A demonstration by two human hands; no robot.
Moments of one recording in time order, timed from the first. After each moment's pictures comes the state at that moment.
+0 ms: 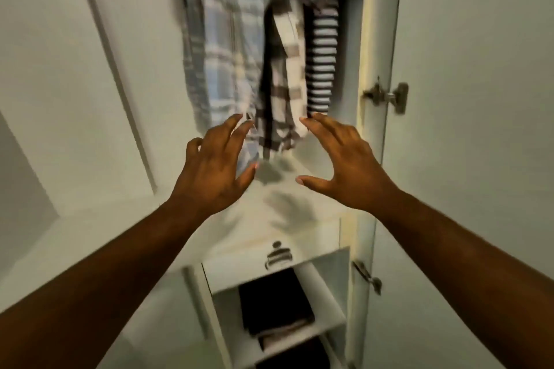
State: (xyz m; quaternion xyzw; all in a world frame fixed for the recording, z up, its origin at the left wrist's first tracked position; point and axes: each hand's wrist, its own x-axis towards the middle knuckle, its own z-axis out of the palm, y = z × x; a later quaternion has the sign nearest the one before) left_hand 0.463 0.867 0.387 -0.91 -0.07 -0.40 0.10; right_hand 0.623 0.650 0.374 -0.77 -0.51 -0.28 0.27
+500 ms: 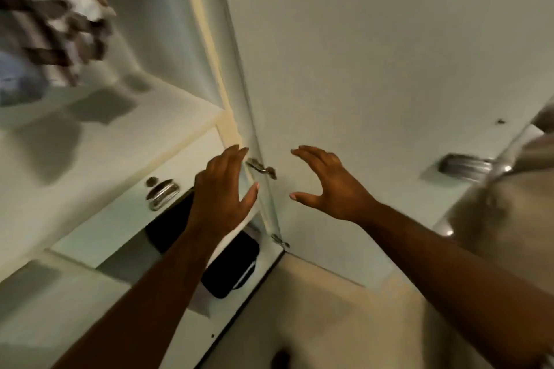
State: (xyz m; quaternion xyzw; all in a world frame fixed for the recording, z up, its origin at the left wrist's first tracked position) left_hand 0.559 0.726 0.145 -0.97 0.07 -0.18 -0.13; right_hand 0.611 0.472 0.115 -0.90 -0.29 -0.05 0.31
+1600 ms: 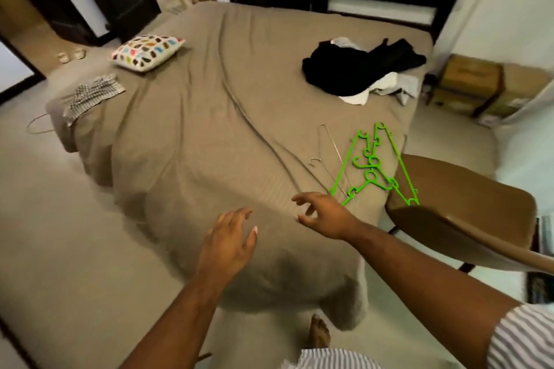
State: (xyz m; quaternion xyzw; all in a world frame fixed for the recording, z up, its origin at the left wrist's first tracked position) left_hand 0.434 0.091 0.017 -0.65 0.73 0.16 -0.12; right_hand 0.180 0.037 -0.014 -0.73 0.56 -0.15 0.35
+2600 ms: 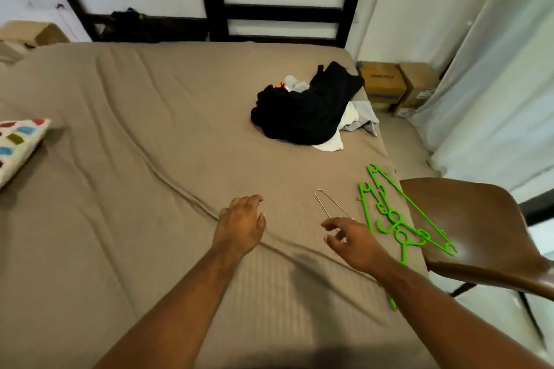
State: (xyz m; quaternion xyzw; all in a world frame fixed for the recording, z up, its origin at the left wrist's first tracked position) left_hand 0.446 -0.469 -0.034 -0.42 0.89 0.18 -0.03; right_hand 0.229 -0.287 -0.046 -0.48 0.81 -0.20 0.27
